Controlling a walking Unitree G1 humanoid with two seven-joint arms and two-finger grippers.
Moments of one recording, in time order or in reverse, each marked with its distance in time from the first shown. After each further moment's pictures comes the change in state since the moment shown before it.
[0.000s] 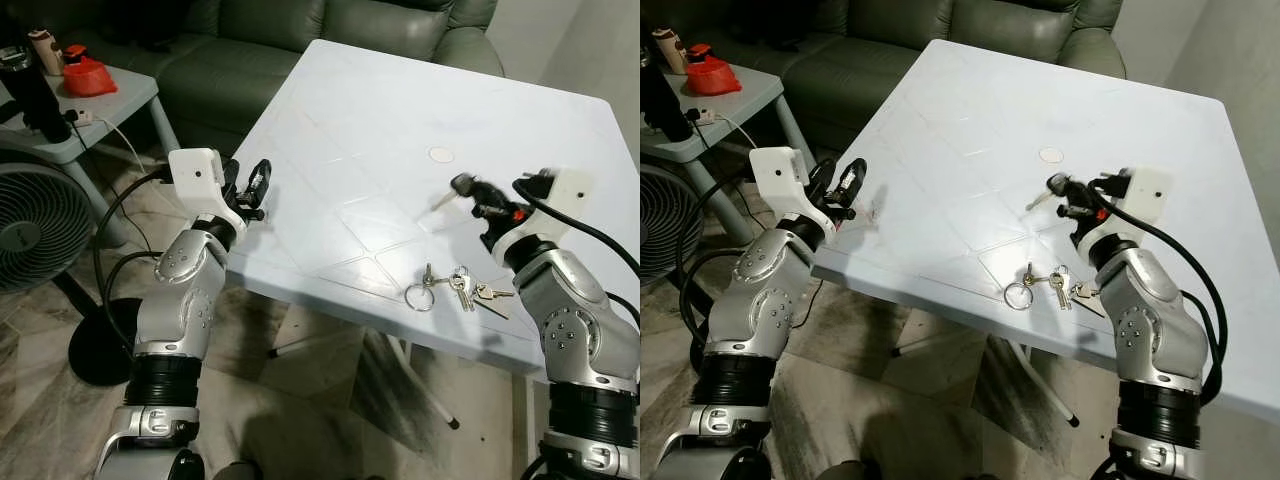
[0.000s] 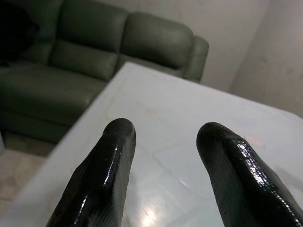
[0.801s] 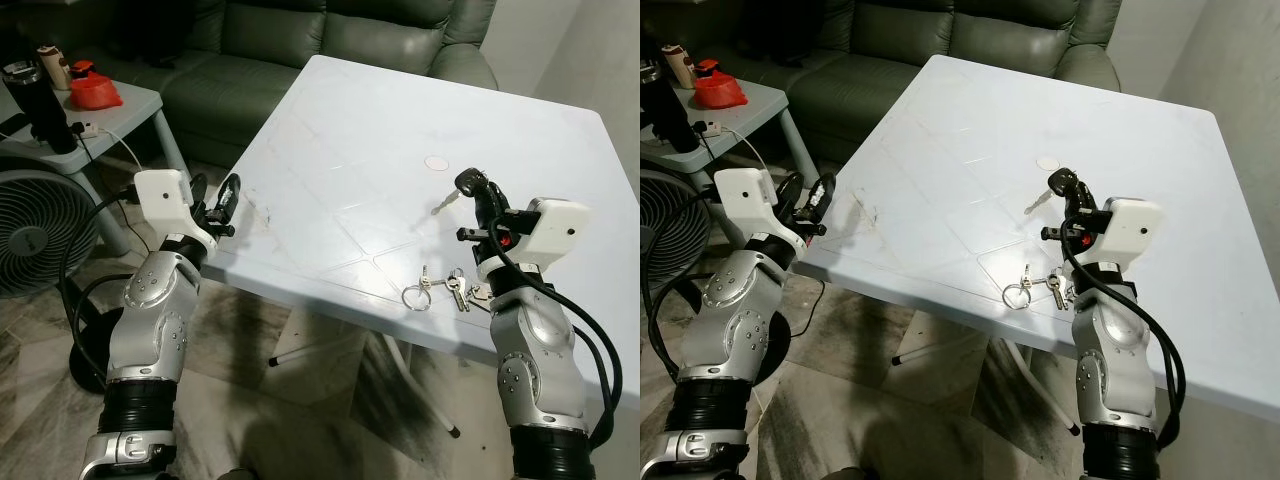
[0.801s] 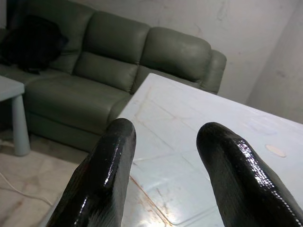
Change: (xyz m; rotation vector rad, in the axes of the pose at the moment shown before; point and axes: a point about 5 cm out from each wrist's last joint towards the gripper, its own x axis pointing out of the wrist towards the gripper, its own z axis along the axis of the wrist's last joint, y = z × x) left arm -0.027 0.031 -0.013 -0.011 -0.022 0.091; right arm -0.022 0.009 -0.041 -0.204 -0.125 0.001
